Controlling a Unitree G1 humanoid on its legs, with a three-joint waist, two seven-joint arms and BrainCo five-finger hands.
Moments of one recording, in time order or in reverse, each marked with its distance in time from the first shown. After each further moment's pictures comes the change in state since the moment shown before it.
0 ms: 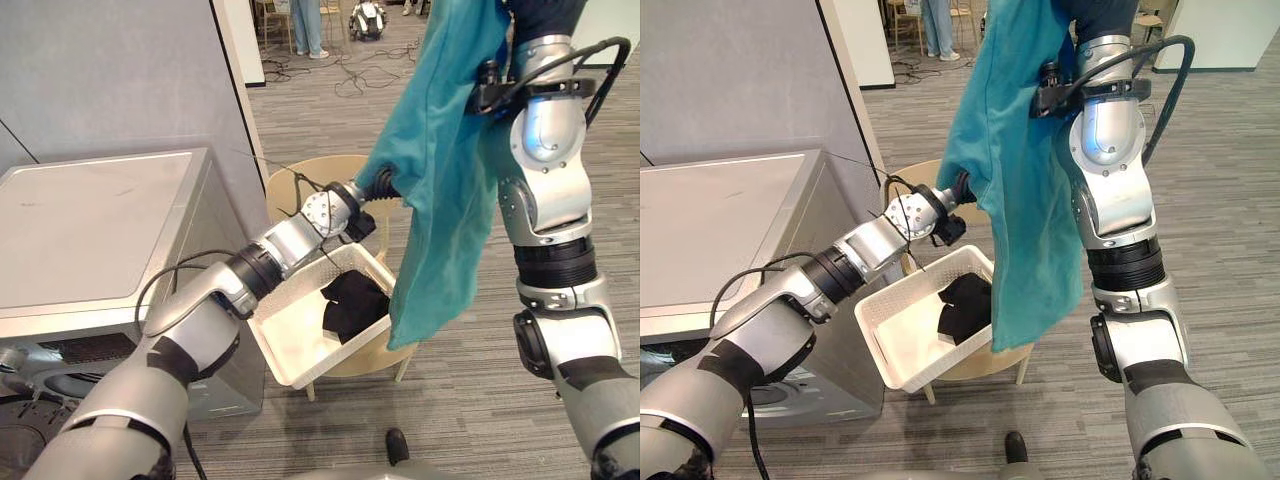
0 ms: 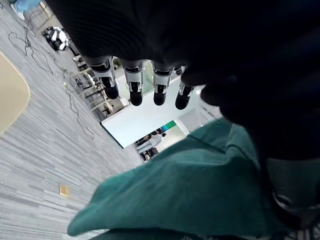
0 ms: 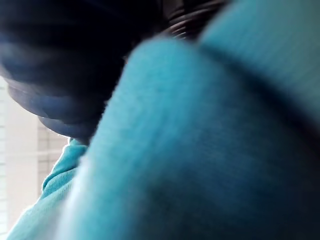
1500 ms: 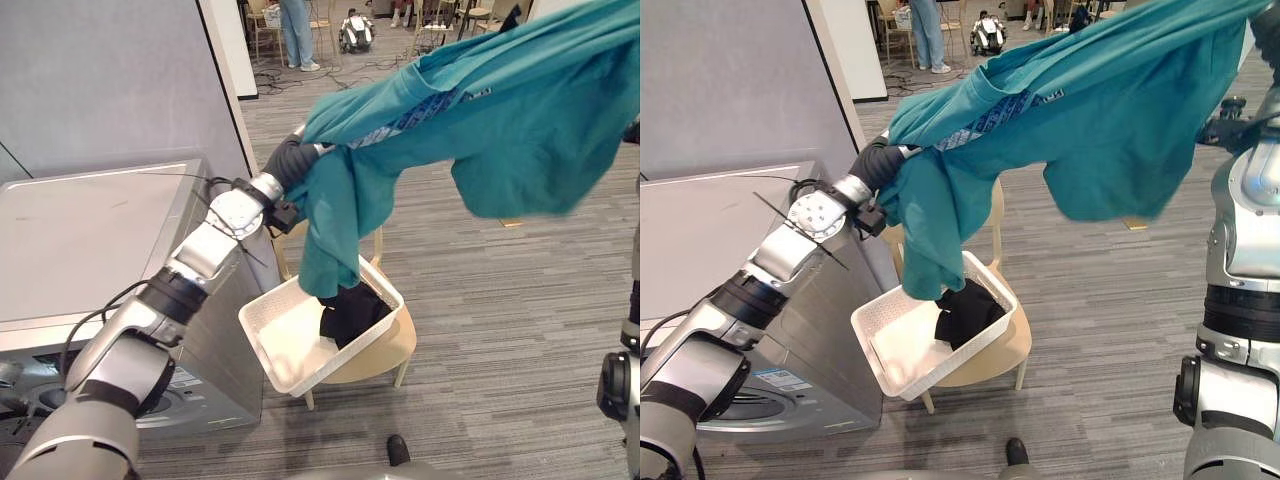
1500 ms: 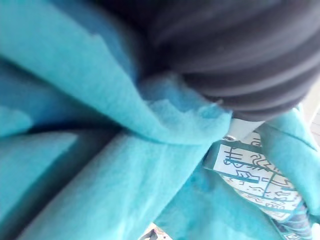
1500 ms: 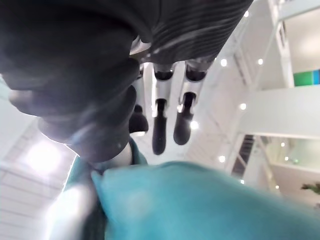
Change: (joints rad) left arm 0.304 0.338 0.362 -0.344 -0.074 -0.058 -0.039; right arm 0.372 -0.346 -0.379 -0.024 -0.023 -0.004 0.004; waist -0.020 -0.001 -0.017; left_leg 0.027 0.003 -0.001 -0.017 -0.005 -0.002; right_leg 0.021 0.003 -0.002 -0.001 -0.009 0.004
